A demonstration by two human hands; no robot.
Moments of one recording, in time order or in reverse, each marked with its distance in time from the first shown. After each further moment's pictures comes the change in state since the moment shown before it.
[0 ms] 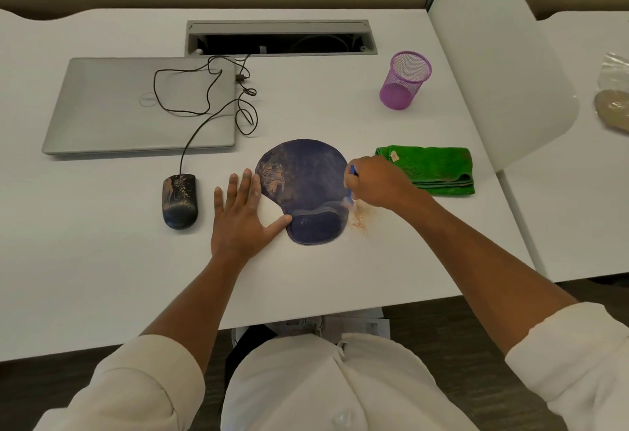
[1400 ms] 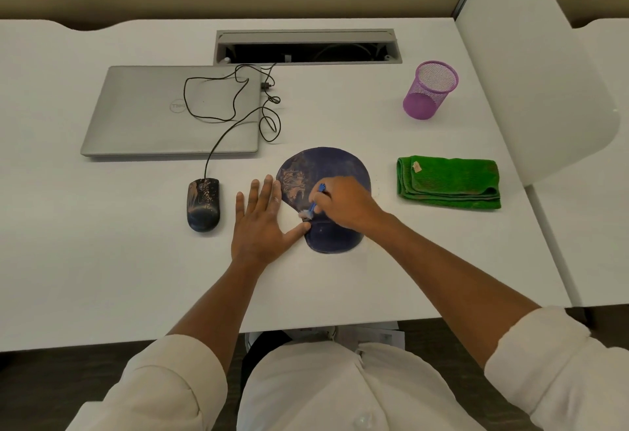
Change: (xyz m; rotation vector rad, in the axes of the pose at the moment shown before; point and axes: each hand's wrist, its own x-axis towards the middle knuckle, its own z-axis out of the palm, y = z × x) left_hand -0.001 0.000 0.000 -0.002 0.010 -0.004; right_hand 0.003 -0.066 0.040 0.200 -0.085 -0.096
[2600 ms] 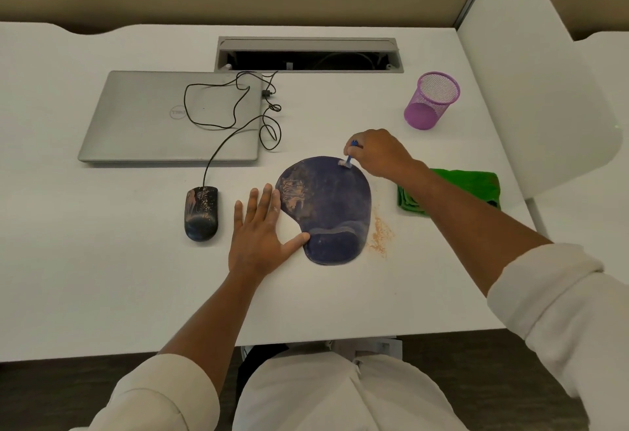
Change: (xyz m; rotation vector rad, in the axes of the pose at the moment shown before) left_hand 0.001 -0.003 0.001 -0.001 -0.001 0.012; right_hand 0.076 0.038 -0.085 -0.112 0.088 0.029
